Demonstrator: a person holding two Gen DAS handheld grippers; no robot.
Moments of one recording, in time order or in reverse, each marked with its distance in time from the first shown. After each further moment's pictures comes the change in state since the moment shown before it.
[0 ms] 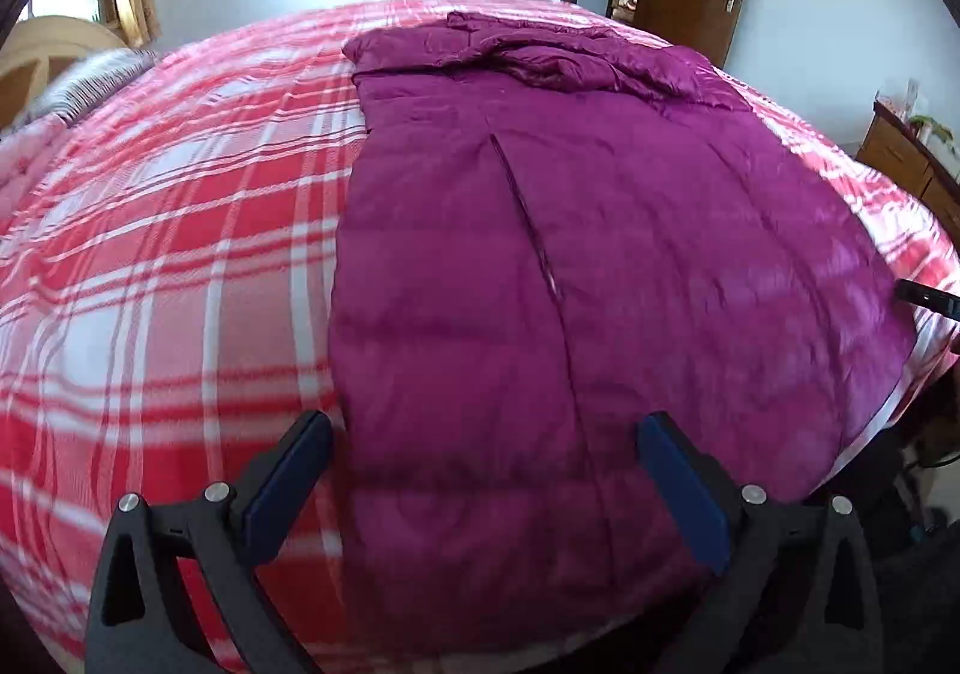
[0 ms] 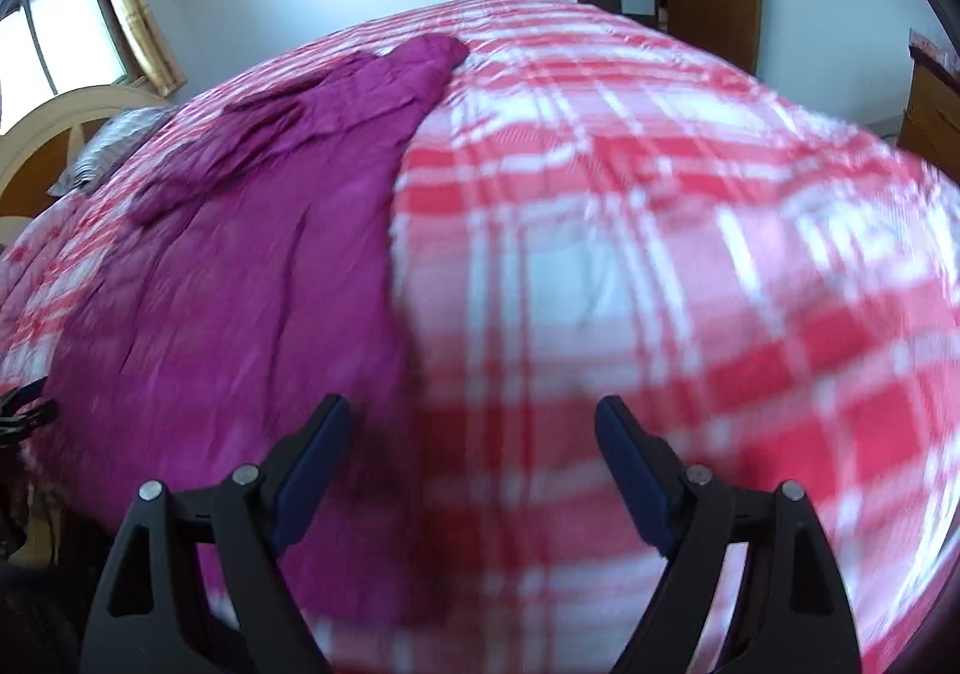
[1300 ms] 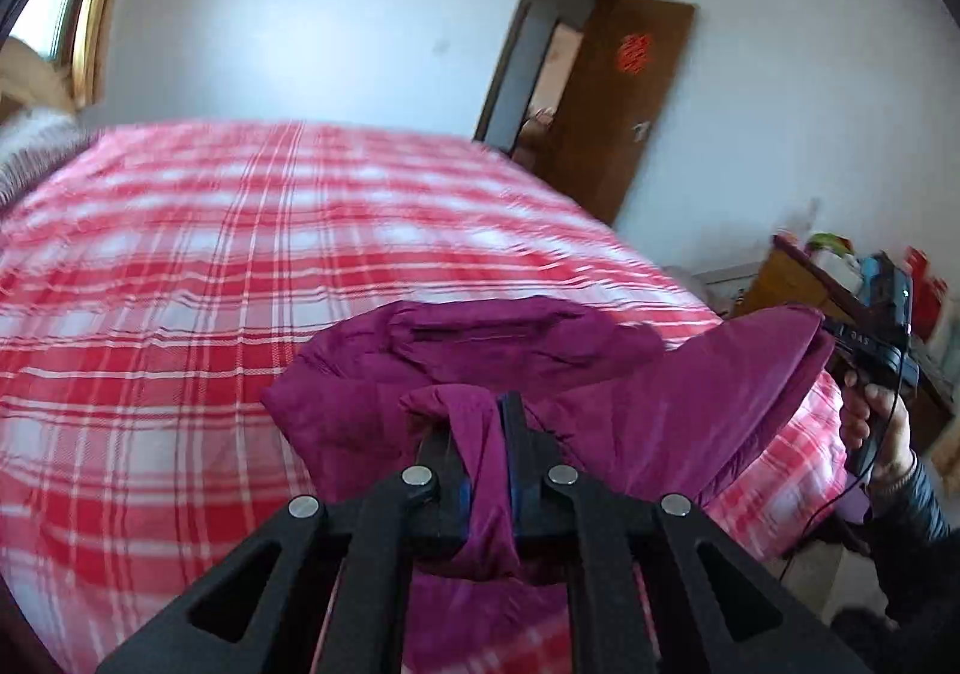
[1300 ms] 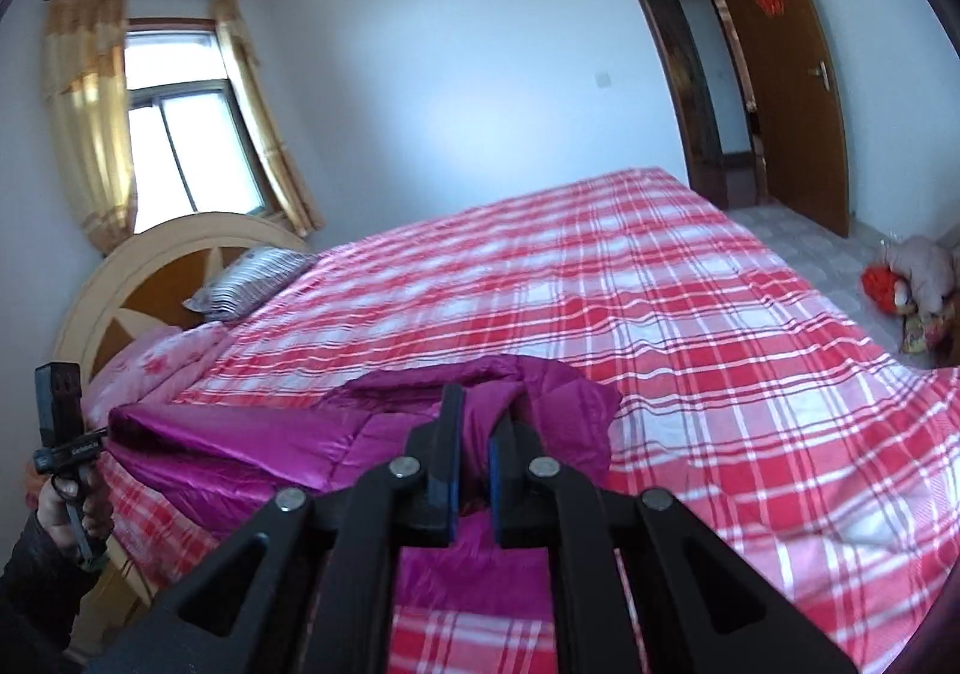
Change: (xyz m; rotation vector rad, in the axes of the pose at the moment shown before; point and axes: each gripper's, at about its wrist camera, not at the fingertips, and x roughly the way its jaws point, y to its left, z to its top) left arm -0.054 0.072 0.187 -0.065 -0.242 -0.316; right arm -0.068 0.045 0.167 -0.053 -0.389 0.245
